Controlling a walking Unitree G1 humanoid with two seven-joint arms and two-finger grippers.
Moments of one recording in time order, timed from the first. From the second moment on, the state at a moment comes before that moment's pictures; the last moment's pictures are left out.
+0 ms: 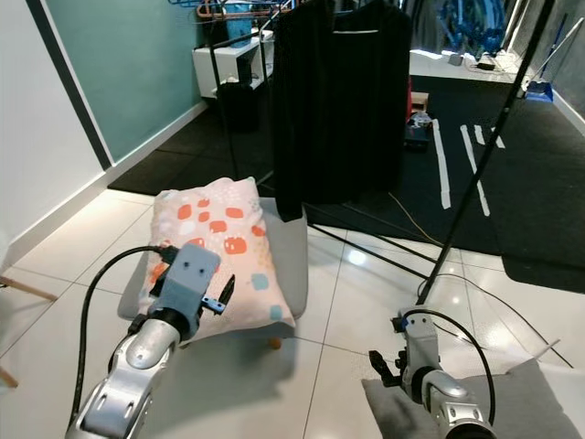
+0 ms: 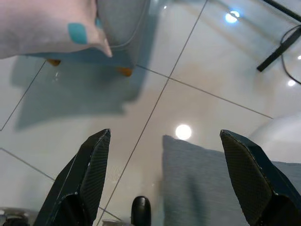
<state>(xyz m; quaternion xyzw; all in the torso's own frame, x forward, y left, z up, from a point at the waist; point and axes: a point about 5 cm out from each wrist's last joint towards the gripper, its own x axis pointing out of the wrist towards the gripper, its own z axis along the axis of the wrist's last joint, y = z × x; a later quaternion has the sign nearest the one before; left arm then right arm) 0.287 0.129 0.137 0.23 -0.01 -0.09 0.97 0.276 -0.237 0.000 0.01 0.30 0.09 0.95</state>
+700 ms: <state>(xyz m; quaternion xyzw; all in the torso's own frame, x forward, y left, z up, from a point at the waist) 0.276 0.058 0.137 0.43 -0.07 -0.27 0.86 0.282 -0.230 0.002 0.02 0.30 0.08 0.95</state>
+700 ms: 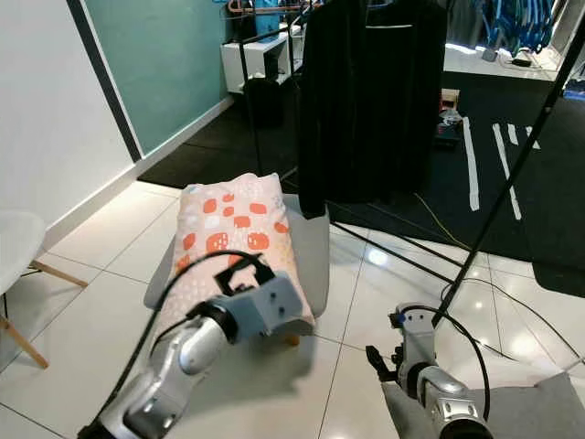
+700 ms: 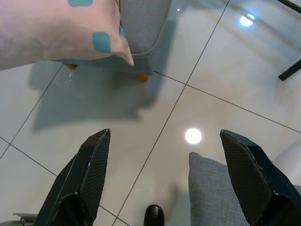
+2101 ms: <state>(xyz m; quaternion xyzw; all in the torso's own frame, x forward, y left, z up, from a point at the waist) 0.276 0.069 0.127 0.40 0.01 -0.32 0.86 0.280 -0.235 0.002 0.04 0.29 0.06 0.95</state>
